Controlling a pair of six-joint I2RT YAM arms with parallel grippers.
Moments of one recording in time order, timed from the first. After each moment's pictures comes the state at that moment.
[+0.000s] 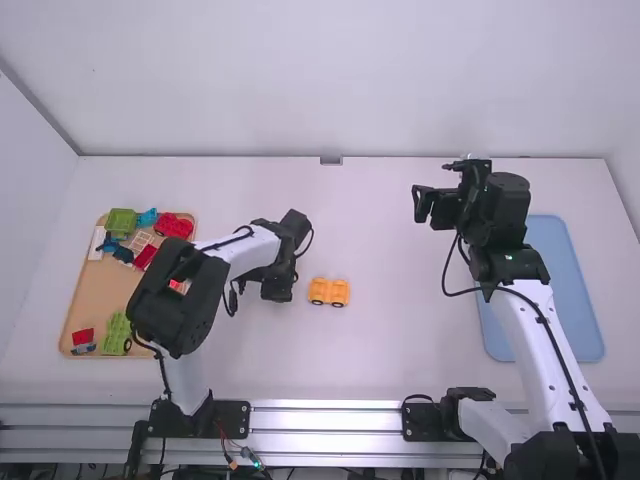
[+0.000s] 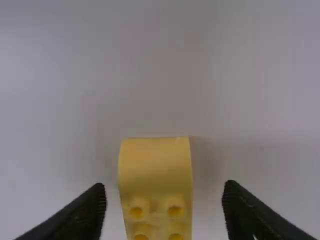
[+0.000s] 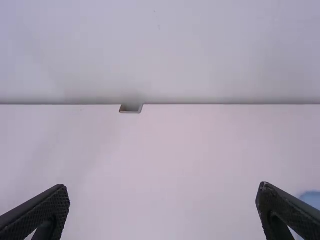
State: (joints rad) left arm -0.43 1.91 1.13 -0.77 -0.05 -2.00; right arm 0.03 1.18 0.95 -0.24 -0.26 0.08
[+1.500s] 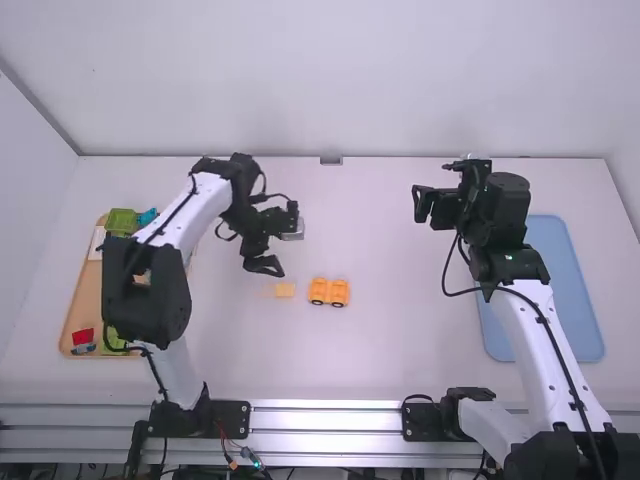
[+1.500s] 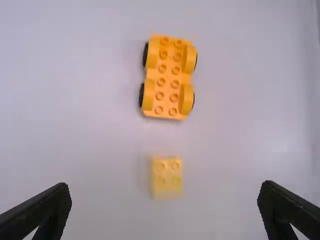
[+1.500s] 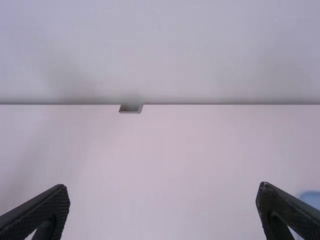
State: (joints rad) left arm -0.14 1.89 1.53 -1.26 0.58 1.40; right arm 0.03 1.18 0.95 -0.24 -0.26 0.08
